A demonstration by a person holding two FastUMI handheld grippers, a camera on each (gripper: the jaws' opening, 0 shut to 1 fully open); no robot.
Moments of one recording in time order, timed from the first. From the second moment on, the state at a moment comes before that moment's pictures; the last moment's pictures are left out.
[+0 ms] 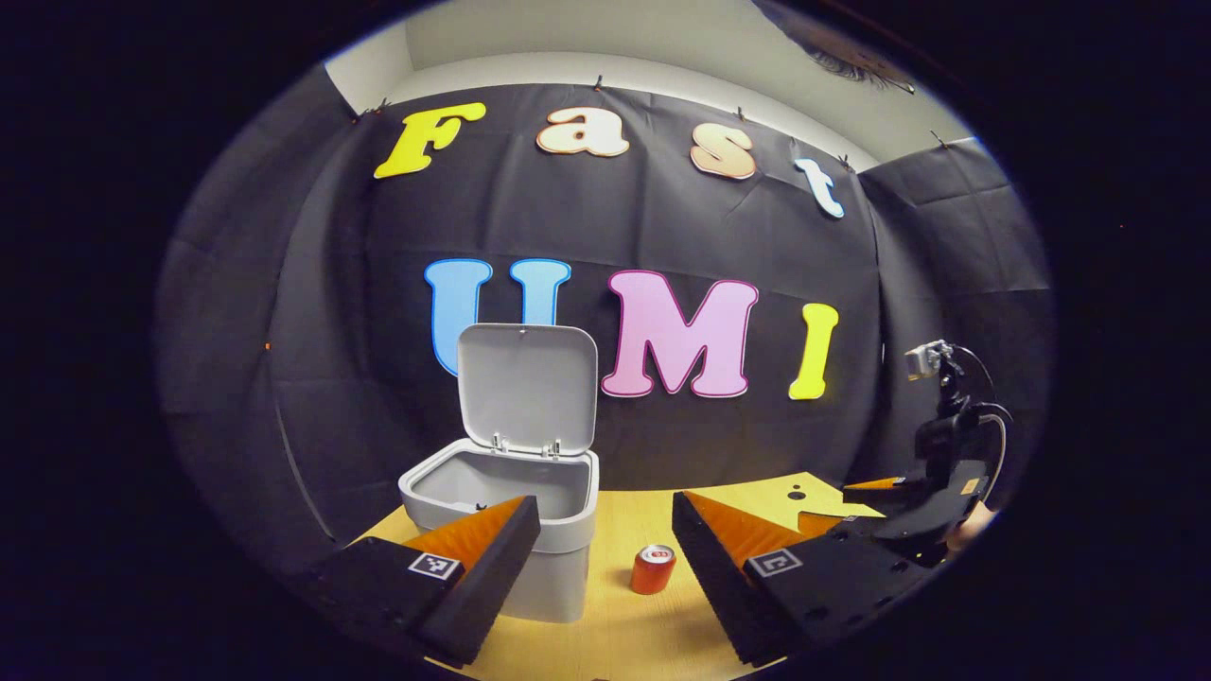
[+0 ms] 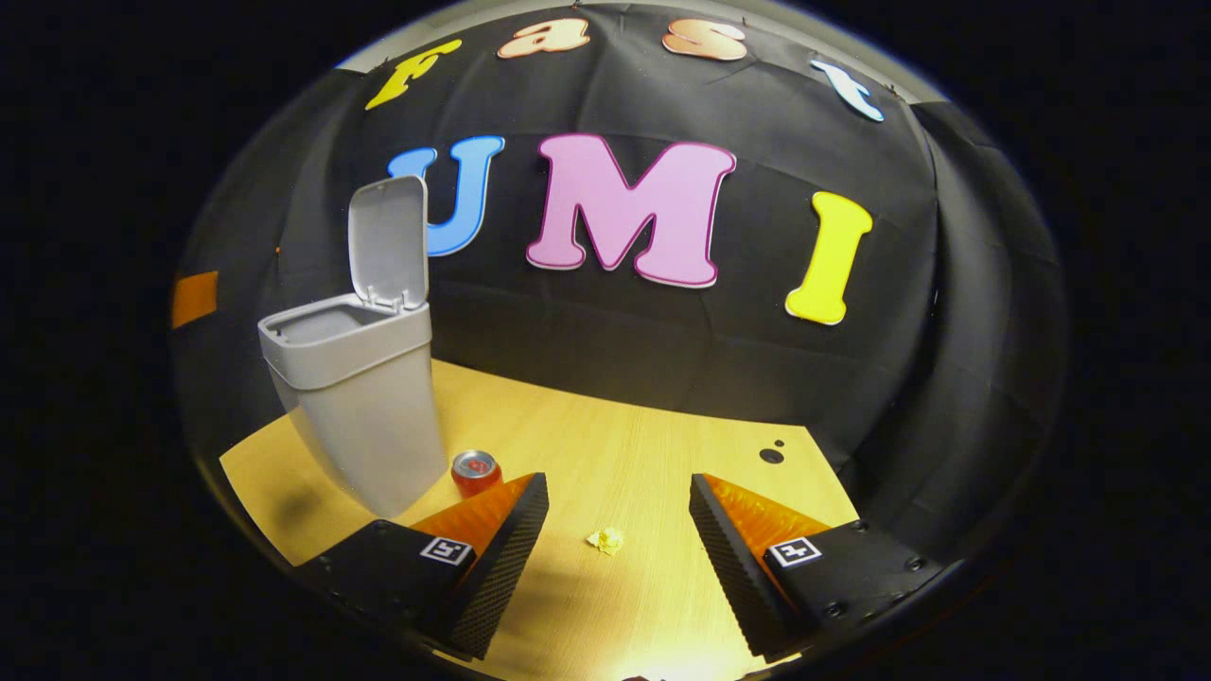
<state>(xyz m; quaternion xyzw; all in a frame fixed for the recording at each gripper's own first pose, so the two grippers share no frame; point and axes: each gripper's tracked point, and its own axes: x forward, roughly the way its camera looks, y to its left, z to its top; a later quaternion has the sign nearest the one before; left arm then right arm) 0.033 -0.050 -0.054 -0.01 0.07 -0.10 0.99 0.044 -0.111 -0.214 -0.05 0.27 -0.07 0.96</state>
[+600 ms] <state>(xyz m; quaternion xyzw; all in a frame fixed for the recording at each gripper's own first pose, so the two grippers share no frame) 0.024 -0.056 -0.070 0.01 0.10 -0.09 0.99 0.071 -0.127 -0.393 0.00 0.50 -0.03 0.87</state>
